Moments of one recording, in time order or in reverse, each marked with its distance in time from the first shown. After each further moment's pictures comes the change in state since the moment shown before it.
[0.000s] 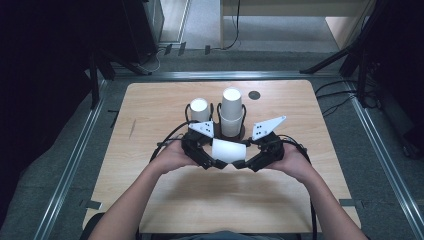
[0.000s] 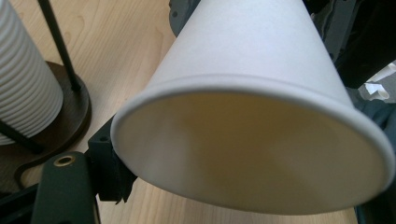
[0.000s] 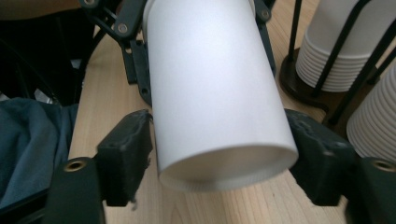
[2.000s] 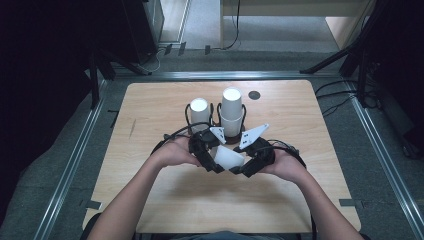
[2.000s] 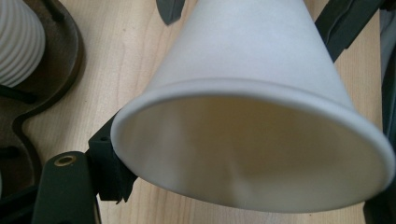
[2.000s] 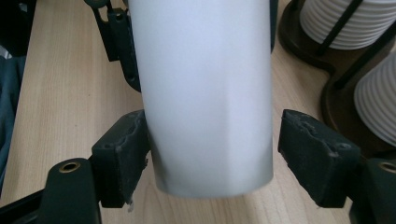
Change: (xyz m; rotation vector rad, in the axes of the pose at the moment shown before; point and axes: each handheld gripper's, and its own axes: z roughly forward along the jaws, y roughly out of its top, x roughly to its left) left arm 0.002 0.015 0.028 0.361 0.036 0.041; right arm 0.001 -0.008 0.034 0.176 -0.070 -0.065
